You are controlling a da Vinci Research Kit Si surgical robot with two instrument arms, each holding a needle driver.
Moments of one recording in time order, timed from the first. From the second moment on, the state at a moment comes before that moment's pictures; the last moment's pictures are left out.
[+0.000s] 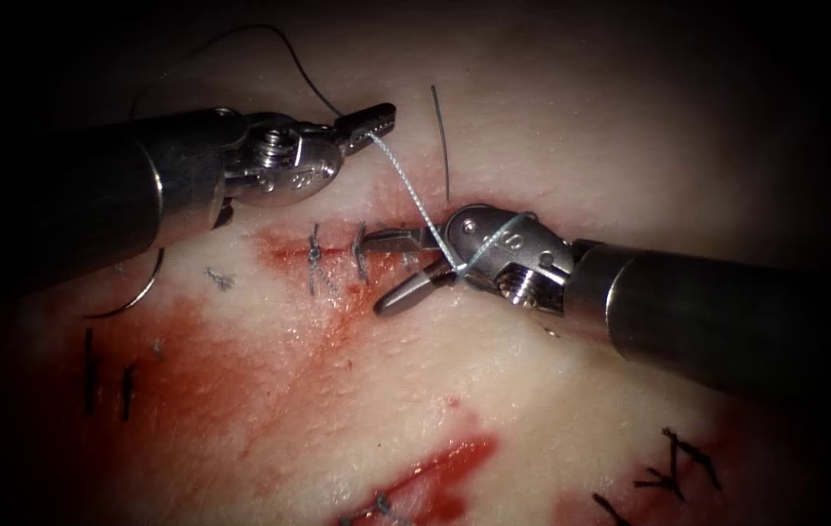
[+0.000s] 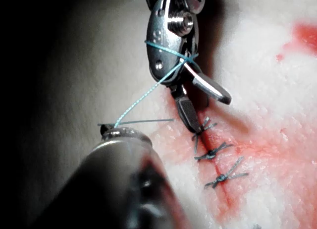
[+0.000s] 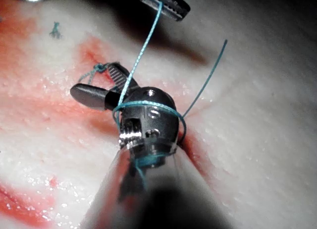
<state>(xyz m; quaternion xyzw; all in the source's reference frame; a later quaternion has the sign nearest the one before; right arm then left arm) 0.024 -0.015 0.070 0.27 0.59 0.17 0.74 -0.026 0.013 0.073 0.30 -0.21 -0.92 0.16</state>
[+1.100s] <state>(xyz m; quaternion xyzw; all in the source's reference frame) 0.020 -0.012 0.070 0.11 0.68 0.36 0.63 -0.027 0.002 0.083 0.25 -0.28 -0.93 -0.01</state>
